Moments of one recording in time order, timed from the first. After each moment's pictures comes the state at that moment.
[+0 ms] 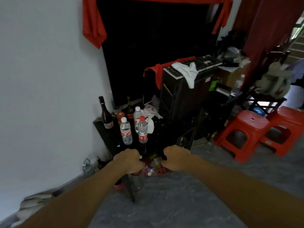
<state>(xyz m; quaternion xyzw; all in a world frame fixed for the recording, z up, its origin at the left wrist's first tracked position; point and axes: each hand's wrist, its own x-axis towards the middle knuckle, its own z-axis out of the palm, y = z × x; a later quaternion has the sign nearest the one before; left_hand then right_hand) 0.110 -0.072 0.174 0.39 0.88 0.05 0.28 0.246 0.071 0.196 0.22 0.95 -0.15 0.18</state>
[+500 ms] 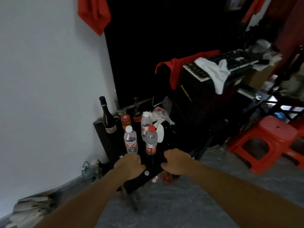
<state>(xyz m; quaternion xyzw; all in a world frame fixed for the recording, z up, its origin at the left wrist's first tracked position) -0.014 -0.013 0.105 0.32 0.89 0.13 0.30 0.103 0.144 0.129 0.21 0.94 -0.17 0.20</state>
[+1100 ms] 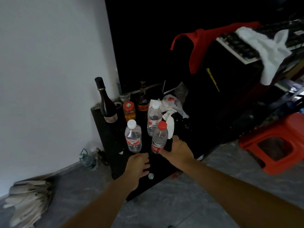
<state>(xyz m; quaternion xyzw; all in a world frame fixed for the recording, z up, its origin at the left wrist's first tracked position) -0.050 0.037 -0.002 -0.13 0.67 0.58 0.44 0.015 0.185 0.027 0.33 0.89 -0.32 0.02</state>
